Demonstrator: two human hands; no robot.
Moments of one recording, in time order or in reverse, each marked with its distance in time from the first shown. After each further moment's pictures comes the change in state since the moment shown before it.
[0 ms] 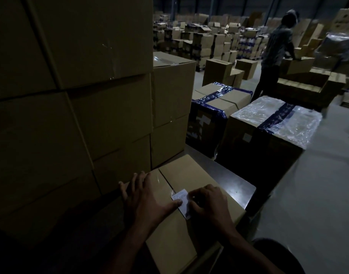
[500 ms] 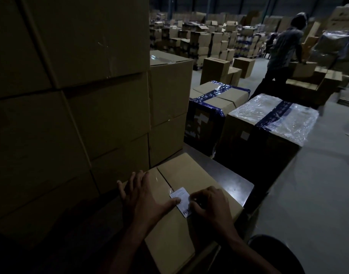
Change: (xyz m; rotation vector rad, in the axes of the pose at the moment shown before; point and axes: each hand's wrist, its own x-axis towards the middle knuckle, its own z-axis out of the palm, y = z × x) left_hand -0.002 -0.001 -0.001 -0.015 0.006 0.006; right_hand -0.014 0.002 -0.004 0.083 0.028 0.058
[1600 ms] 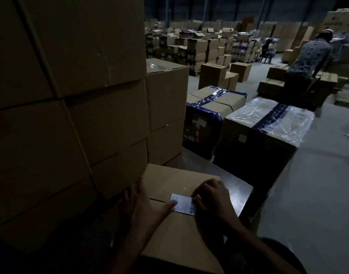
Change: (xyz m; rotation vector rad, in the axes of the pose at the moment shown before) left_hand -0.015 0.010 -0.013 -0.241 -0.058 -0.163; right_hand 0.025 0.028 -0.004 -0.158 0.017 -0.154
